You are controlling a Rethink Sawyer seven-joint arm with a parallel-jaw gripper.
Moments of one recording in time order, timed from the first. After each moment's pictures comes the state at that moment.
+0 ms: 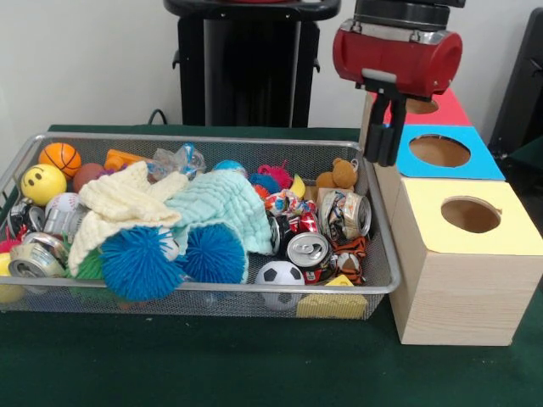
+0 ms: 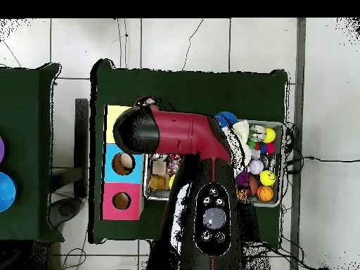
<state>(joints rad) -0.05 -0.69 -0.08 1.42 -0.03 0.58 2.49</state>
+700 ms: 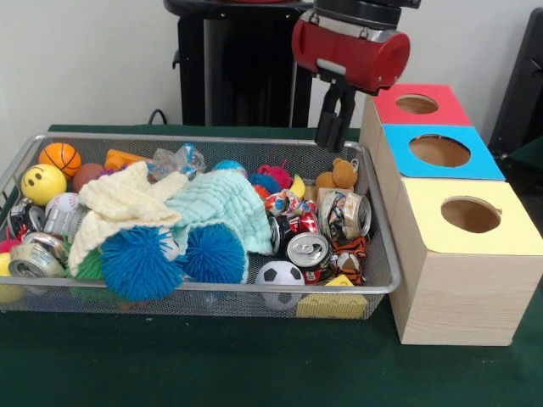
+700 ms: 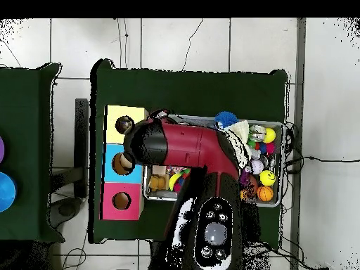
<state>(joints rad) -0.02 -0.69 -0.18 1.47 -0.03 0.58 2.49</state>
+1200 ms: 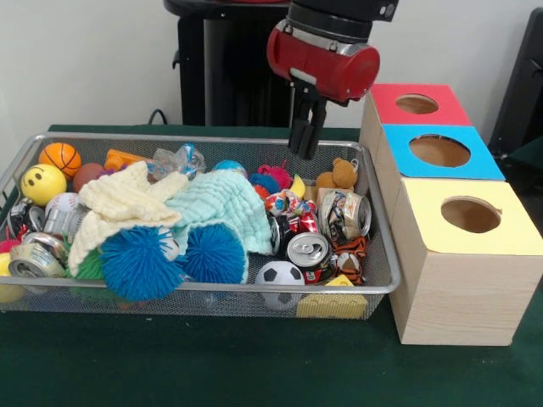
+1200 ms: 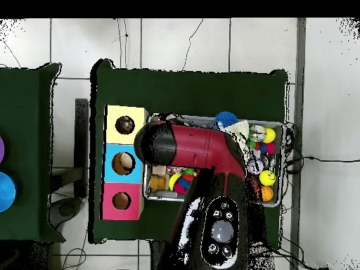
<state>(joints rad) -0.03 -0.66 -0.21 1.47 -0.03 0.58 2.49</state>
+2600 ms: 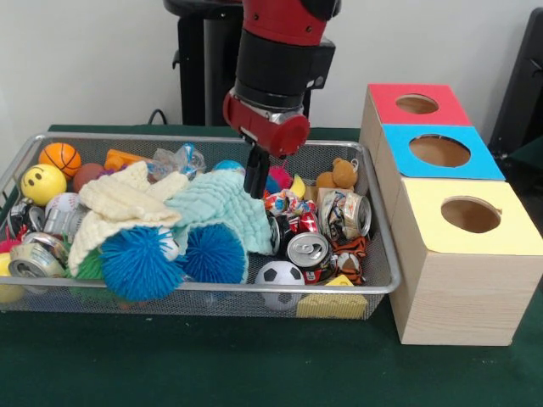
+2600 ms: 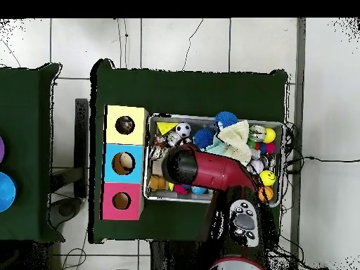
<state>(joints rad) -0.16 -0.58 -0.15 1.67 -0.03 0.34 2.49</state>
